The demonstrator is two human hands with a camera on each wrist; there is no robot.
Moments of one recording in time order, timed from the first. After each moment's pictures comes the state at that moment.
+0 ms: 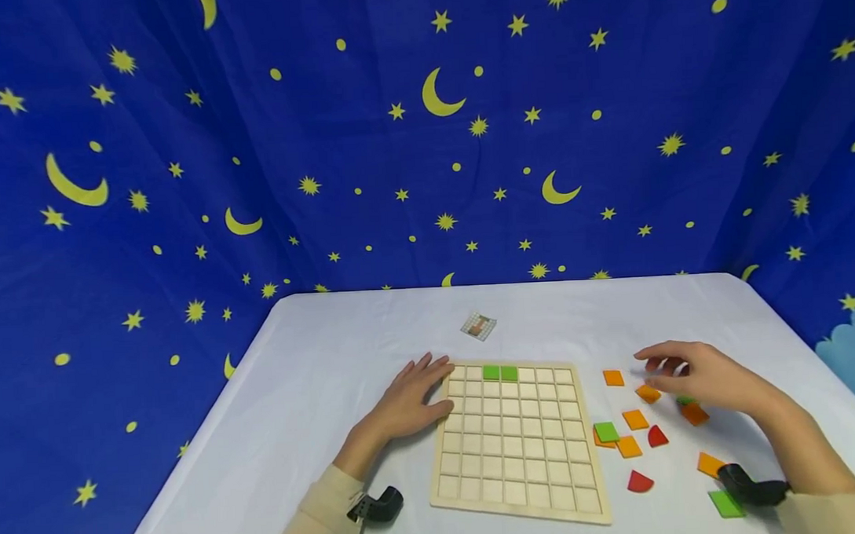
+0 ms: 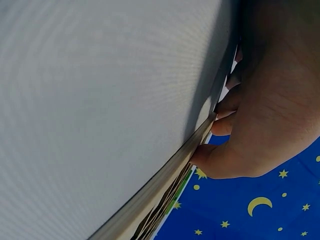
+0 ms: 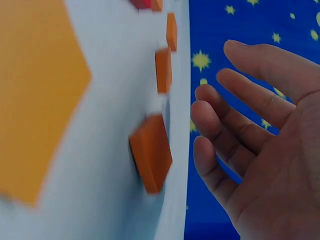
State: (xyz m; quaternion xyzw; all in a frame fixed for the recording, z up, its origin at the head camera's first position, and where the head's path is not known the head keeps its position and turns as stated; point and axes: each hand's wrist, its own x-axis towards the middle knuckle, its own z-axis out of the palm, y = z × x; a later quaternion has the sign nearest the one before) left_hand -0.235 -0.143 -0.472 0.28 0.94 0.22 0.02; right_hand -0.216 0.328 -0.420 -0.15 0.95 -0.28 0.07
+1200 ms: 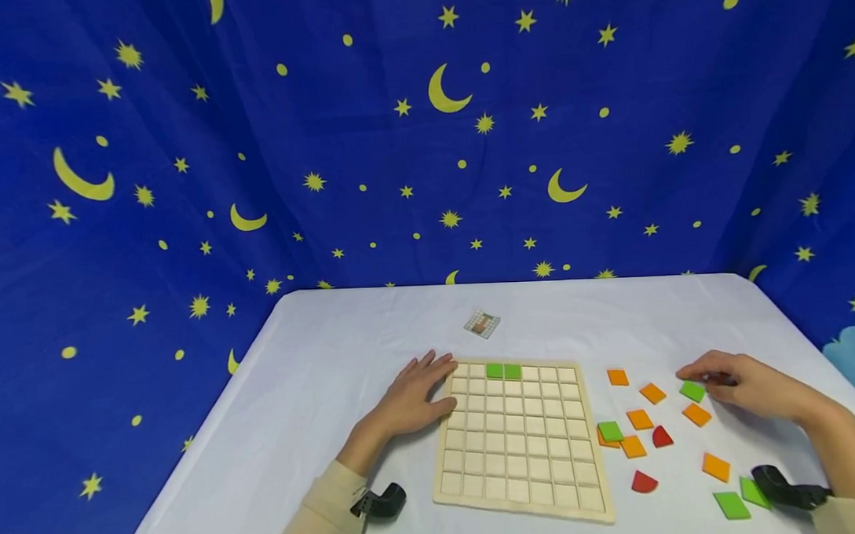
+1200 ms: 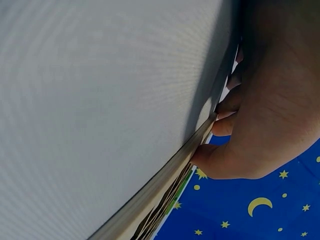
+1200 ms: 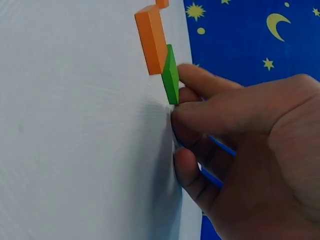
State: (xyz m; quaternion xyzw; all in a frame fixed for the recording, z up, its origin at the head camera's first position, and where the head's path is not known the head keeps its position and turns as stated) left_hand -0.234 -0.144 -0.471 0.28 0.94 0.21 0.01; right_hand -0.216 0.387 -0.439 -0.17 0.94 -0.28 0.12
